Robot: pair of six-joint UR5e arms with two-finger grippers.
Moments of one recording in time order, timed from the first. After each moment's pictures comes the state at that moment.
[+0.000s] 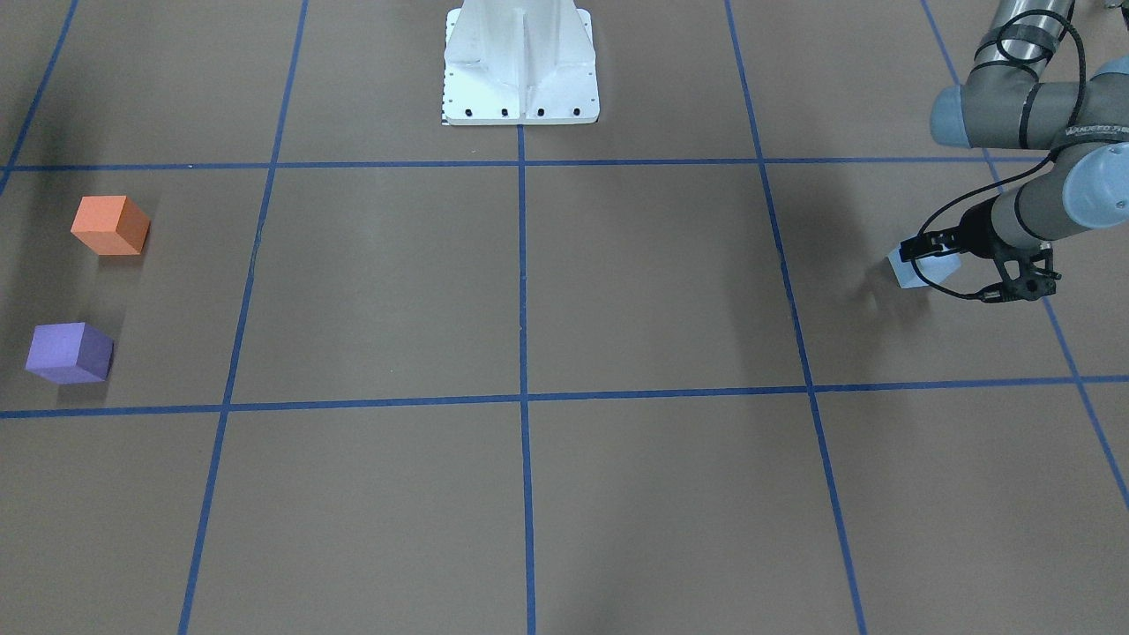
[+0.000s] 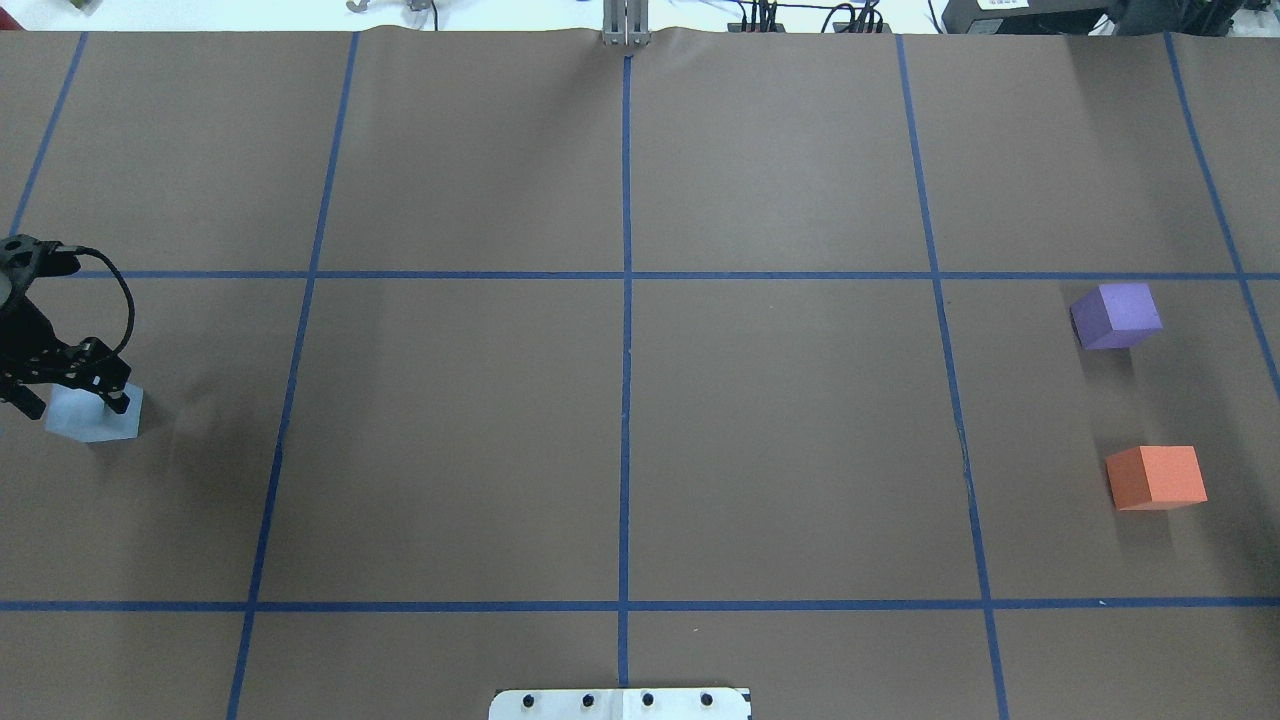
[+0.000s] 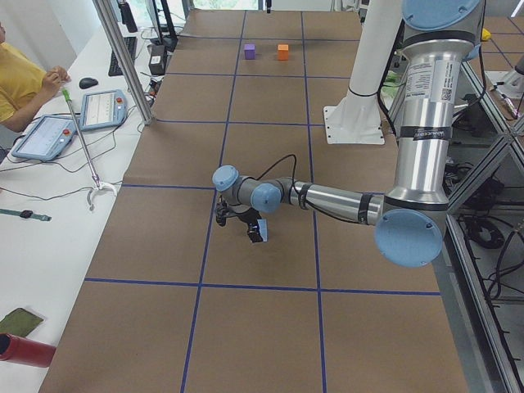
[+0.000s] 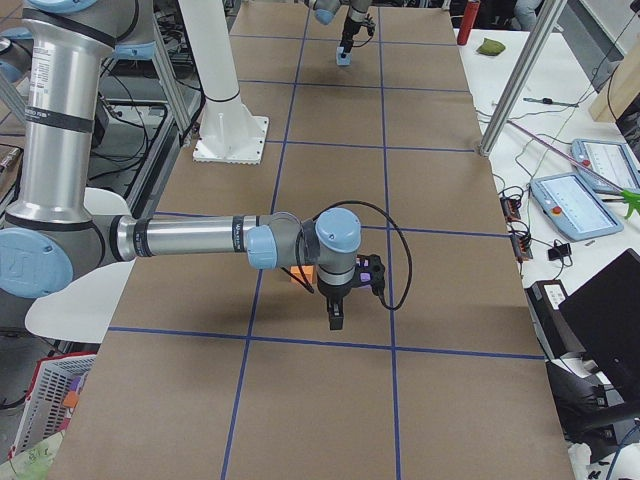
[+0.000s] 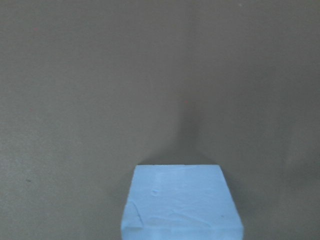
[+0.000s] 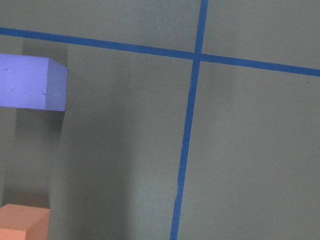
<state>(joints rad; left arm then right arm) -1.00 -1.61 -1.61 -1.66 -2.38 -0.64 1.46 -1.76 1.82 -1.53 2.30 0.04</state>
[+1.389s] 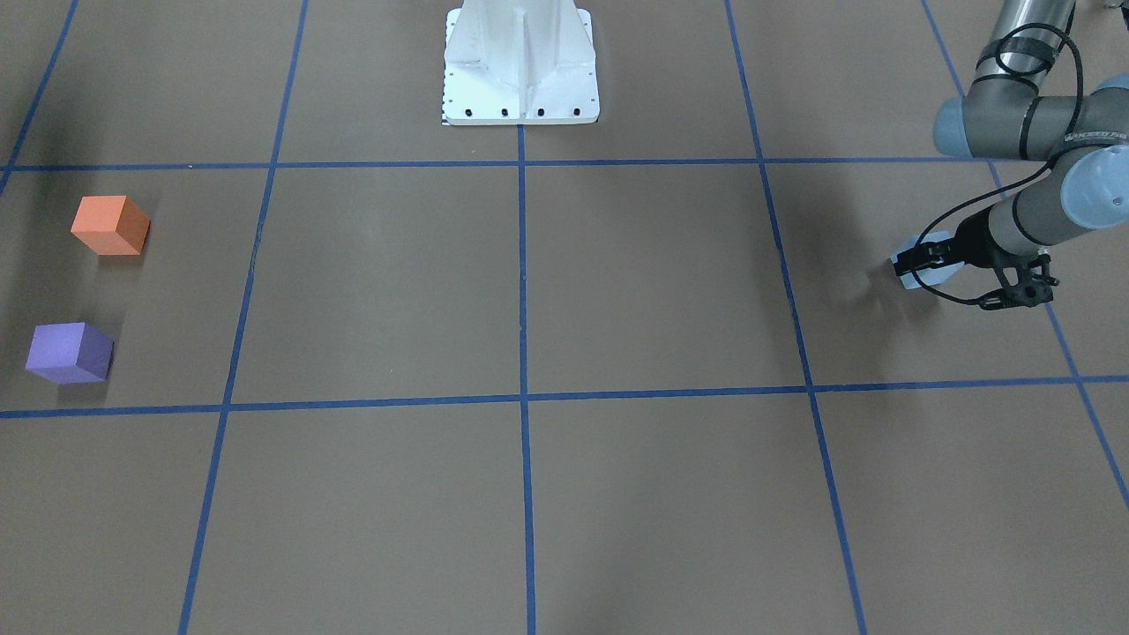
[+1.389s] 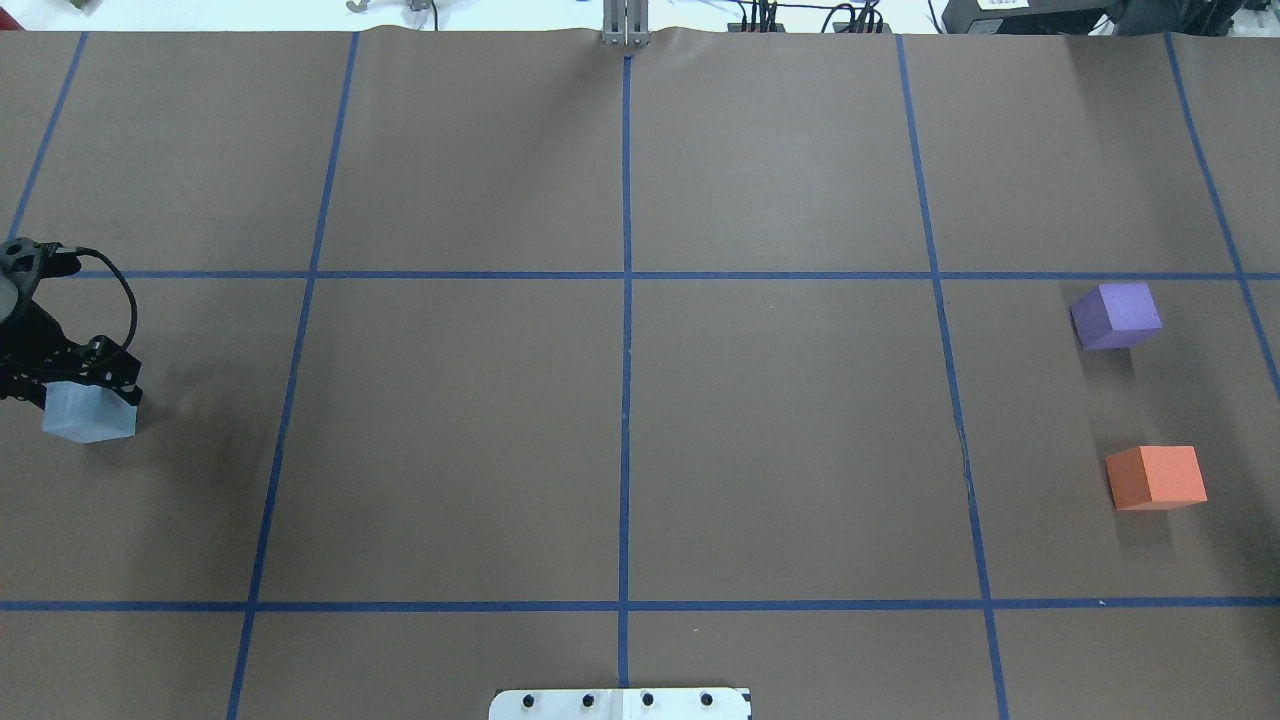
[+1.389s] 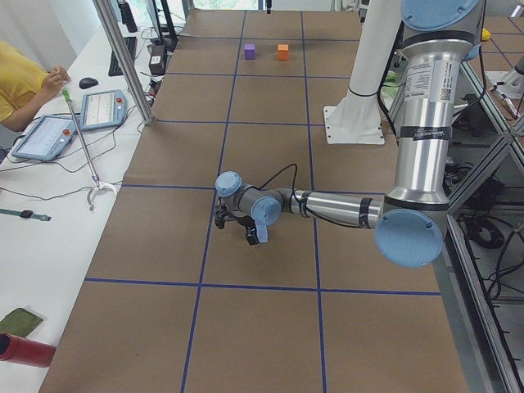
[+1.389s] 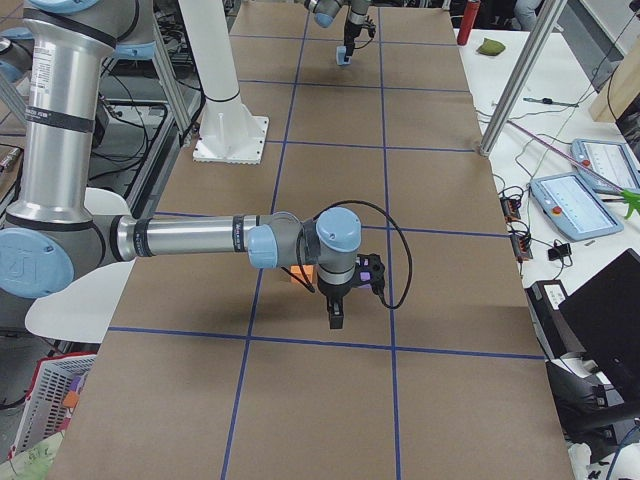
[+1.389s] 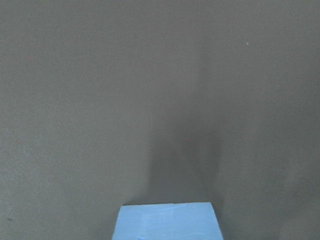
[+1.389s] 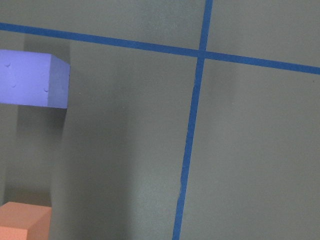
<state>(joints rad) -0.99 -1.60 -1.55 -1.87 -2.38 -0.74 1.45 -1.76 1.83 -1.53 2.30 0.04</state>
